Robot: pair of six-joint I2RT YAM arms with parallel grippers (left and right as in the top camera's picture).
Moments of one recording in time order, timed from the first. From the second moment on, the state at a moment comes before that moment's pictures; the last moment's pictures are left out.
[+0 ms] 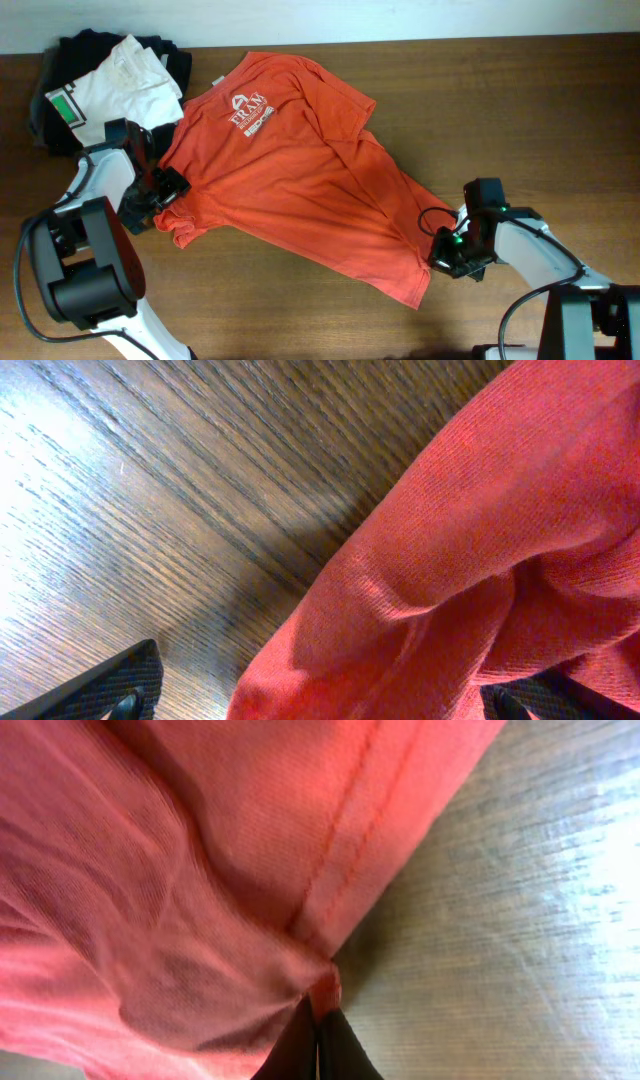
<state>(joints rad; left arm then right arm) 0.25 2.00 1.31 -0.85 -0.03 -0.52 -0.03 1.51 0.69 -0.77 -0.30 0.42</state>
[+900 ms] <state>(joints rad) 0.25 2.00 1.31 -0.84 -0.03 -0.52 -0.40 1.81 2.01 -1.31 0.04 0.37</state>
